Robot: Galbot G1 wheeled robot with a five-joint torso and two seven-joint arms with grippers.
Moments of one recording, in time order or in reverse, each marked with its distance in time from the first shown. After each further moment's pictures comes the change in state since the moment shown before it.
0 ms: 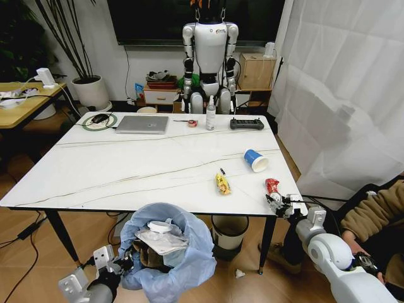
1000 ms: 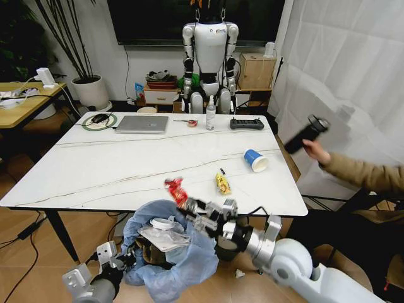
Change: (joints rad) left arm -0.039 0.007 0.021 0.006 -0.011 0.019 -0.012; right arm 0.178 -0.196 -0.643 0.300 0.224 0.282 -0.326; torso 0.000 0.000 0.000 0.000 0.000
